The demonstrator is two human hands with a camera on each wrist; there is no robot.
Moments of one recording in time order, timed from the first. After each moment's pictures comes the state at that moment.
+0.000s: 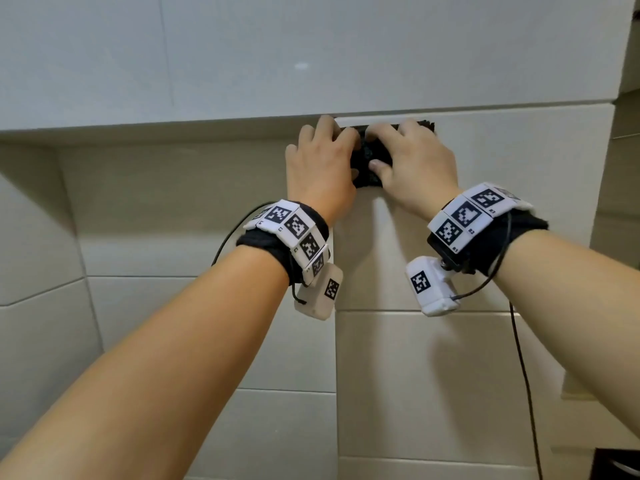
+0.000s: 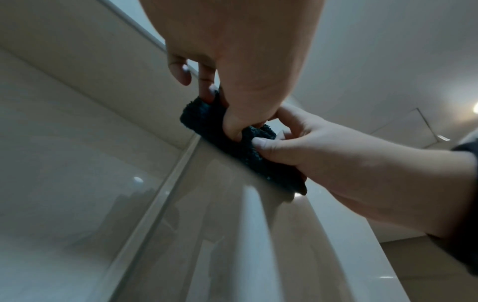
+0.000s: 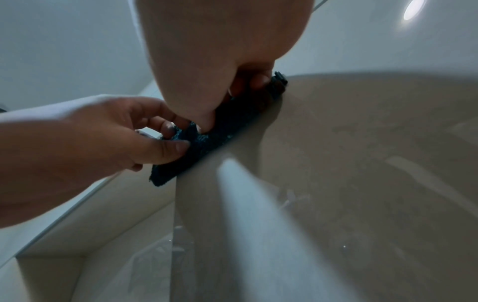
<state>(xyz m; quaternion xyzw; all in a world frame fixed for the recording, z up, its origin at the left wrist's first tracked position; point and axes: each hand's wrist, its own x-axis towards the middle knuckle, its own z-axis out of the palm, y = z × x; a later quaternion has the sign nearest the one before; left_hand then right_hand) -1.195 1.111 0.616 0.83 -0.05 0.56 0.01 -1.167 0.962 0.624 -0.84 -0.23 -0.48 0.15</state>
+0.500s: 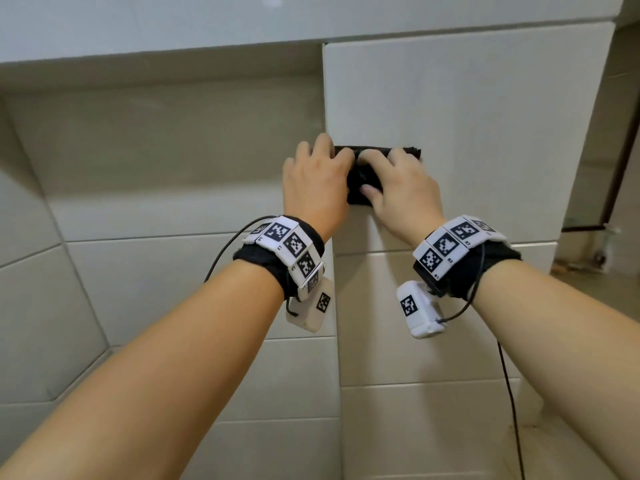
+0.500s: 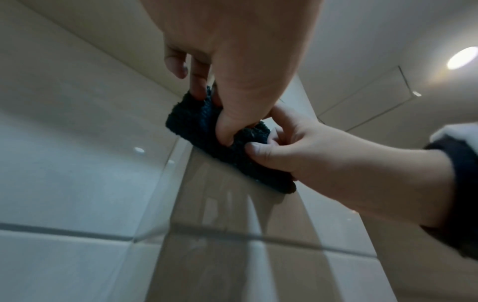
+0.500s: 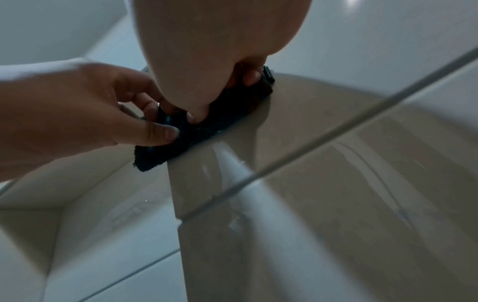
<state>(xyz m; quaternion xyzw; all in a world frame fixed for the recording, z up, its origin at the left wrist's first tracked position) -1.202 1.121 0.524 0.85 -0.07 0.52 -0.03 -1.177 0.973 0.508 -0.86 -0.21 -0.44 0.16</state>
